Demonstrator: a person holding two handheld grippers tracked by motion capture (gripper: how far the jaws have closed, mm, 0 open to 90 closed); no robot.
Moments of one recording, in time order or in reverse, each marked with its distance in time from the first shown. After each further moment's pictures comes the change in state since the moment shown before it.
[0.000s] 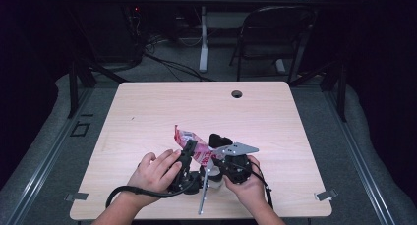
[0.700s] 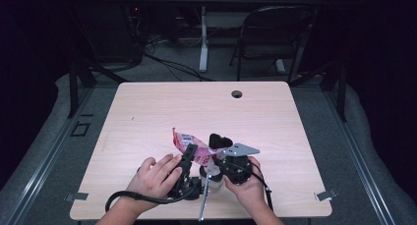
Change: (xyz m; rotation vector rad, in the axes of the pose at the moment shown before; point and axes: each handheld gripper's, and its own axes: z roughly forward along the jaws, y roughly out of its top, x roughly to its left) left arm -0.004 0.003 -0.010 -0.001 0.008 0.024; right arm 0.001 -0.002 -0.001 -0.016 -0.019 0.015
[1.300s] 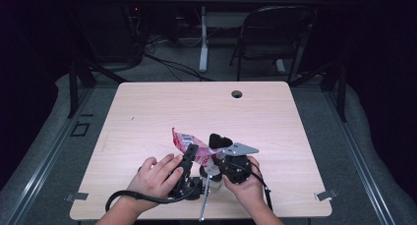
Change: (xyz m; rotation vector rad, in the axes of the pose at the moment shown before) left arm 0.000 0.001 0.001 -0.008 -0.002 0.015; right arm 0.000 0.000 0.004 -0.001 0.002 0.005
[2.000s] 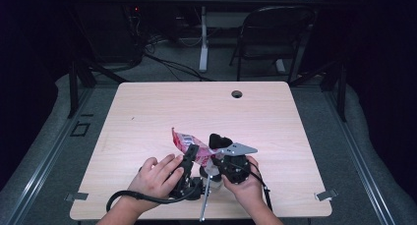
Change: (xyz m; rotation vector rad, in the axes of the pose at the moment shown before) left arm -0.001 0.001 0.000 0.002 -0.005 -0.010; right arm 0.001 0.000 0.002 0.013 0.001 -0.005
